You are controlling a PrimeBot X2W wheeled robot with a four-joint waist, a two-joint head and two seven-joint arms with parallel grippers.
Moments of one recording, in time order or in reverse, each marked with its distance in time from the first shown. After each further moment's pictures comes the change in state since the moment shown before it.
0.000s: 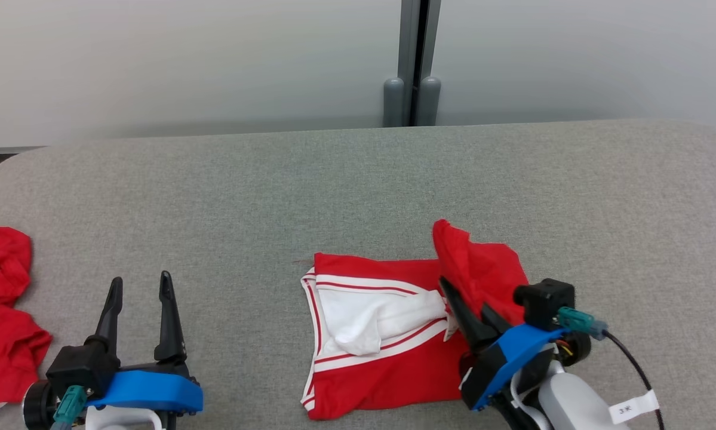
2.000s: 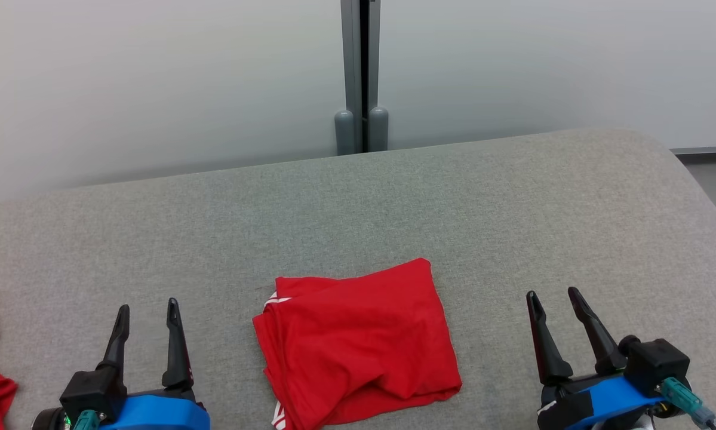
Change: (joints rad) left arm 0.065 -0.004 -0.033 -0.012 0.004 0.058 0.000; right arm 0.236 0.027 -0.287 -0.190 -0.204 0.000 -0.165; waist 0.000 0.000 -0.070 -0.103
